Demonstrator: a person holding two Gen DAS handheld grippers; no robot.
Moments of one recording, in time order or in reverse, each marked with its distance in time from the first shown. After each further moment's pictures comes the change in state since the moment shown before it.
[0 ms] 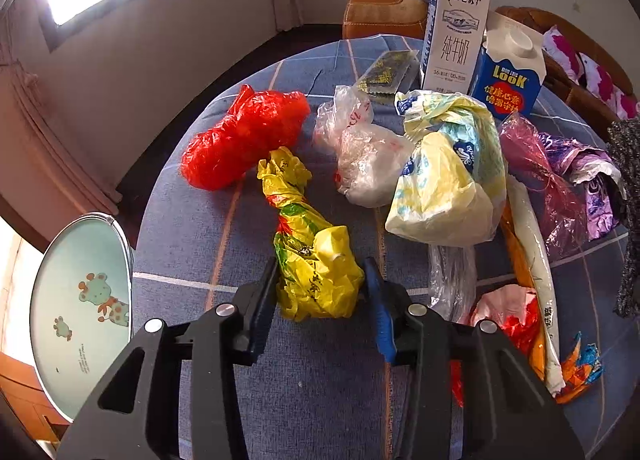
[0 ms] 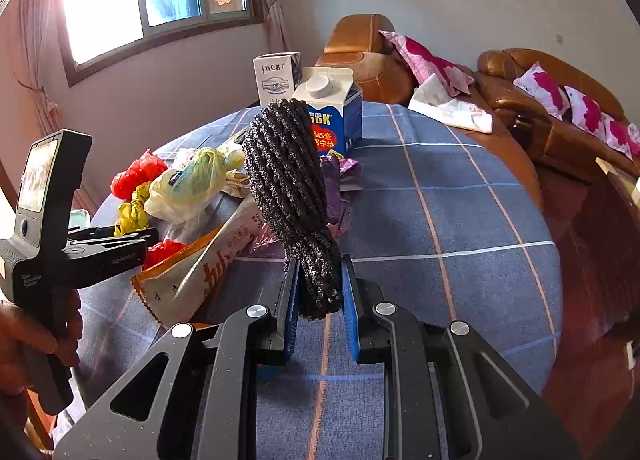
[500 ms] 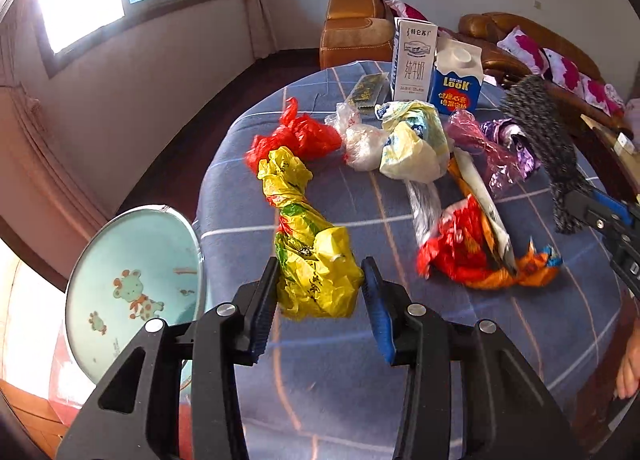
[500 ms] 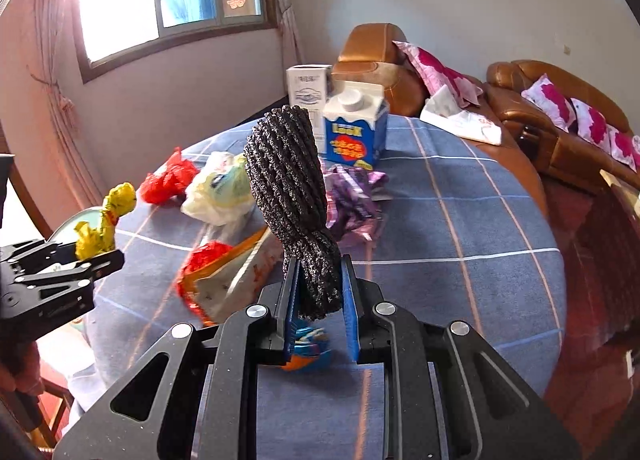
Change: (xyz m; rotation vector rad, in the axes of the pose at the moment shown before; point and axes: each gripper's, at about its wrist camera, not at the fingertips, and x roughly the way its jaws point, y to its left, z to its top) left arm -0.087 0.036 -0.053 0.086 -0.091 -0.058; right arm -0.019 0.040 -0.002 -0.045 -0.018 0.025
